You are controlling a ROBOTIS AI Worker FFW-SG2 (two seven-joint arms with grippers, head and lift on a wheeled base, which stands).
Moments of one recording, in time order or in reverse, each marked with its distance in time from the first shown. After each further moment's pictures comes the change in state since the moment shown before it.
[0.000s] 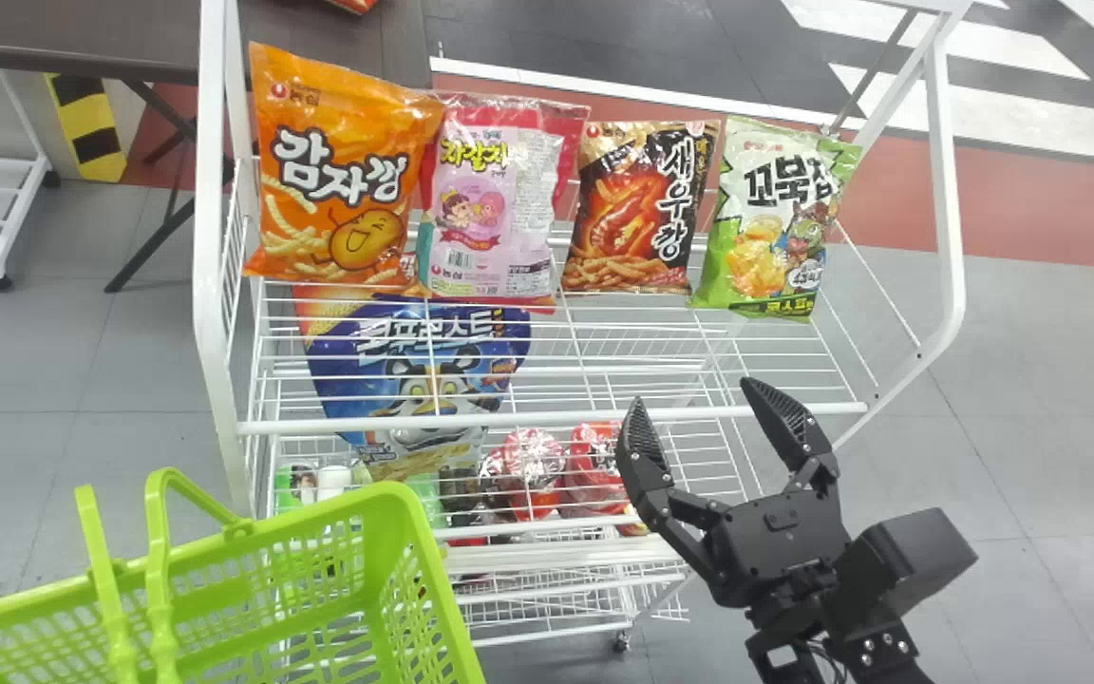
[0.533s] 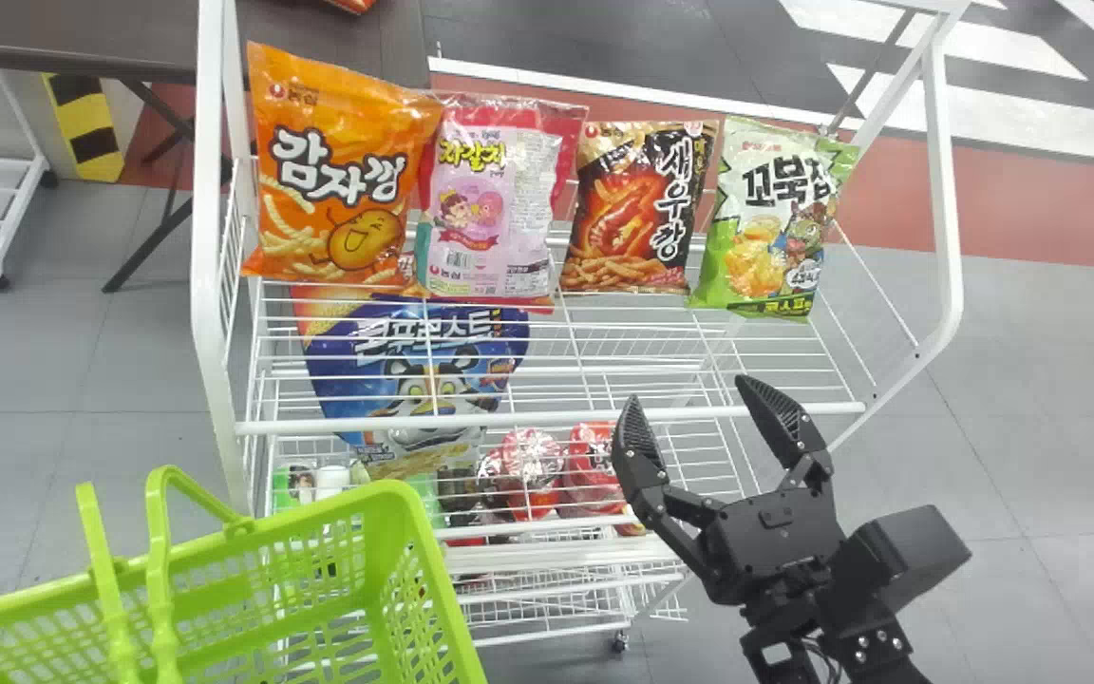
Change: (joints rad) left arm -0.004 0.000 -0.003 0.002 -0.001 -0.003 0.000; right arm -0.007 0.000 0.006 0.001 0.002 0.002 -0.001
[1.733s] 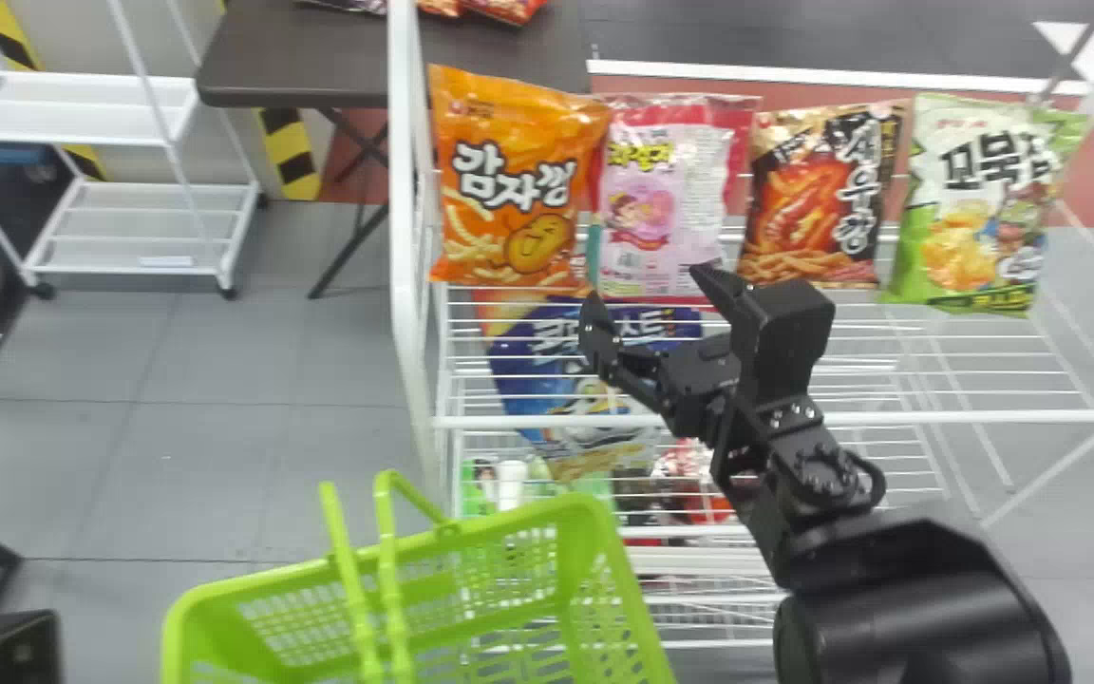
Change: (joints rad) left arm 0.016 0.011 -0.012 -0.001 -0.011 -0.003 0.000; right arm -0.534 0.000 0.331 0.309 0.094 0.362 -0.109
